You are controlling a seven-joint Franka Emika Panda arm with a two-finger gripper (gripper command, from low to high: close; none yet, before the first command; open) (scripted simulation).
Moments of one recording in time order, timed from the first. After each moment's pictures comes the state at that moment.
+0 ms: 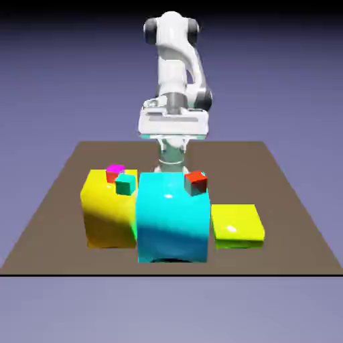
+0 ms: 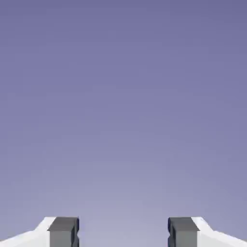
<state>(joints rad) -0.03 -0.53 -0.01 -2.79 0.04 3.00 0.75</state>
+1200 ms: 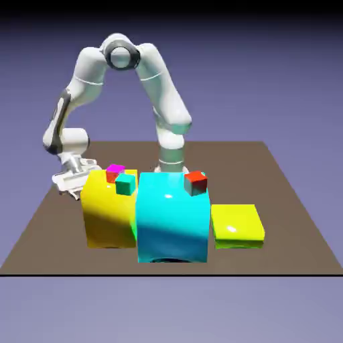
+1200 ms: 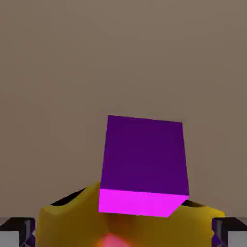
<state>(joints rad) -1.32 0.44 -0.15 -2.43 1.05 1.88 1.02</state>
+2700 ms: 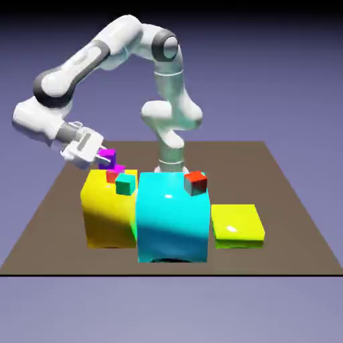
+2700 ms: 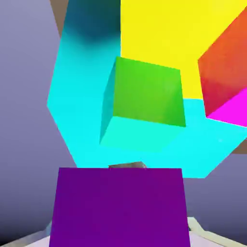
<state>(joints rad) -0.24 0.17 -0.54 -1.99 0.78 1.27 1.43</state>
